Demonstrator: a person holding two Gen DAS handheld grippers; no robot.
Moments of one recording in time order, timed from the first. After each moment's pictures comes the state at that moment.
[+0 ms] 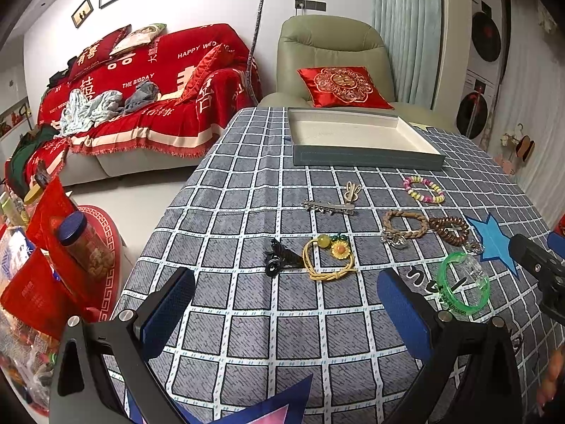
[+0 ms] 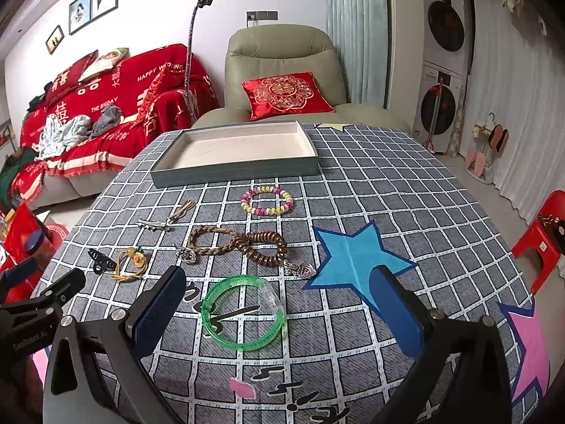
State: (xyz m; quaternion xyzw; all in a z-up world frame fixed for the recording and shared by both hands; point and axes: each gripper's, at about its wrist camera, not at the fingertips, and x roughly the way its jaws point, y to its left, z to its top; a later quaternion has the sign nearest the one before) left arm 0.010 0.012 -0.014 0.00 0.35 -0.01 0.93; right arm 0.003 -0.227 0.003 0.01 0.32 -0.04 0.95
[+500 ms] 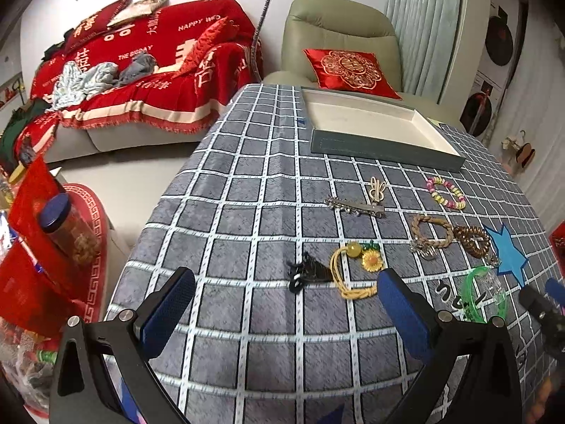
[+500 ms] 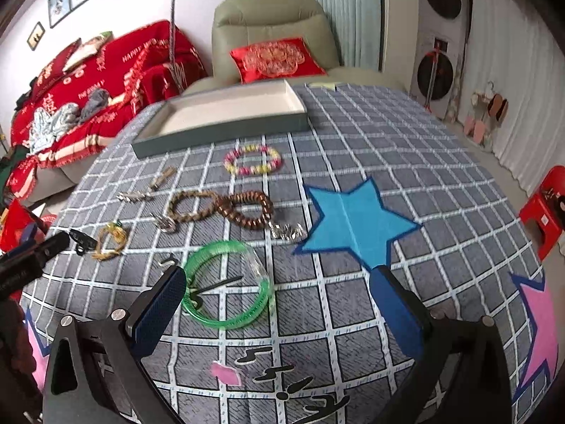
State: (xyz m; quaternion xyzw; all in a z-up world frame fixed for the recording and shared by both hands) left arm 0.055 0.042 -0.029 -0.04 0.40 -0.03 0.92; right arm 0.022 -0.243 -0.030 0.04 0.40 -0.05 0.91
